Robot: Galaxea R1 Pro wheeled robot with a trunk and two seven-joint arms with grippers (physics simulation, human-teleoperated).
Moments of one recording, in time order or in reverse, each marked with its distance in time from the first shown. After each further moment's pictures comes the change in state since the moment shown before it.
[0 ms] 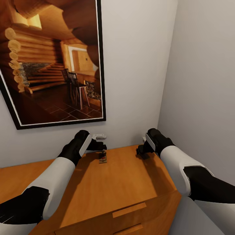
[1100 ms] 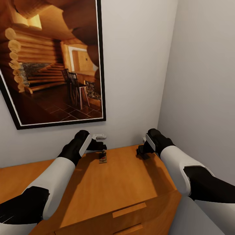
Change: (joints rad) left arm 0.000 0.000 0.000 0.000 0.001 0.000 0.000; right arm -0.001 -0.001 -0.002 0.006 -0.002 0.000 0.000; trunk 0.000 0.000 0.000
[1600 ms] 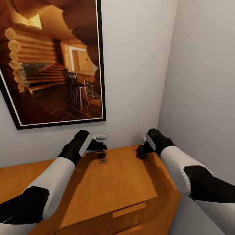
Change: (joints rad) left arm 0.000 0.000 0.000 0.000 0.000 0.000 0.000; right arm 0.000 -0.002 0.001 0.000 -0.002 0.000 0.003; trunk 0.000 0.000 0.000
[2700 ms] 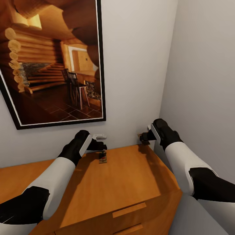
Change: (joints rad) left arm 0.000 -0.001 -0.003 -0.002 0.001 0.000 0.000; right arm 0.001 -0.033 -0.004 -0.233 0.003 0.000 0.000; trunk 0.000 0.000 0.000
